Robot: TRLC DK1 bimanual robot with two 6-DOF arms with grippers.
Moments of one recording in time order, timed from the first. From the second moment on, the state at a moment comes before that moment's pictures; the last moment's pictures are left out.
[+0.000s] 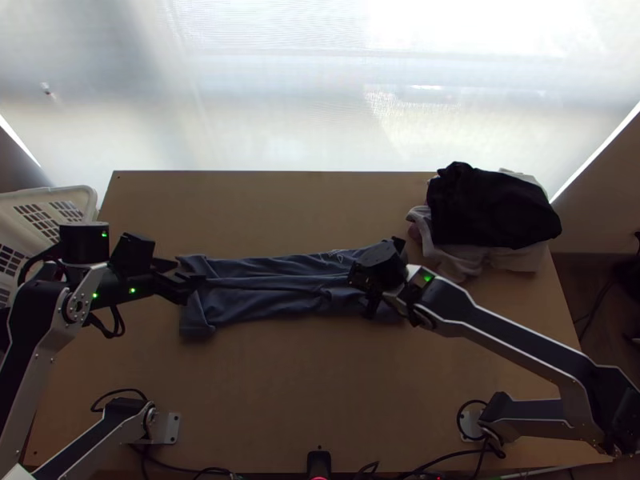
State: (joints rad) left arm -0.06 1.01 1.10 -0.94 0.41 0.16; right arm 0.86 1.43 1.02 -0.37 0.37 -0.60
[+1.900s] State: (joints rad) left arm -0.65 0.72 0.12 -0.01 -0.29 1.11; right arm 0.80 1.73 0.90 0.23 0.46 -0.74
